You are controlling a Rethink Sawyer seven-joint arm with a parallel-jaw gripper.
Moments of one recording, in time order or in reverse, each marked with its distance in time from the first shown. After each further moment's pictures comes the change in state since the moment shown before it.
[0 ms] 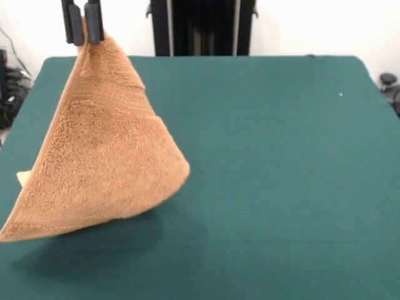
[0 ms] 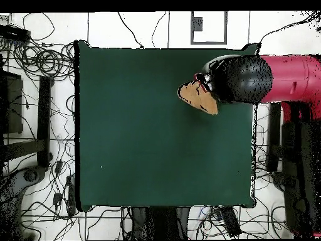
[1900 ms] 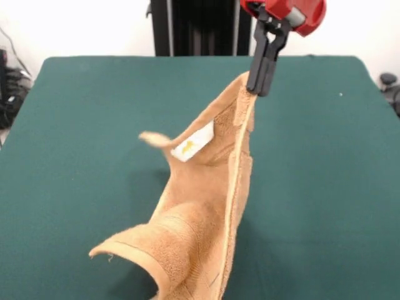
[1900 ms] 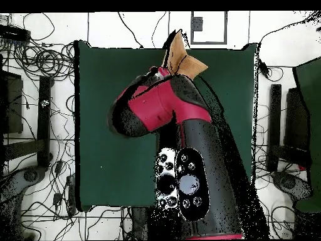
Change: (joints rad) arm 0.593 -0.012 -0.548 0.084 -0.235 -0.539 0.232
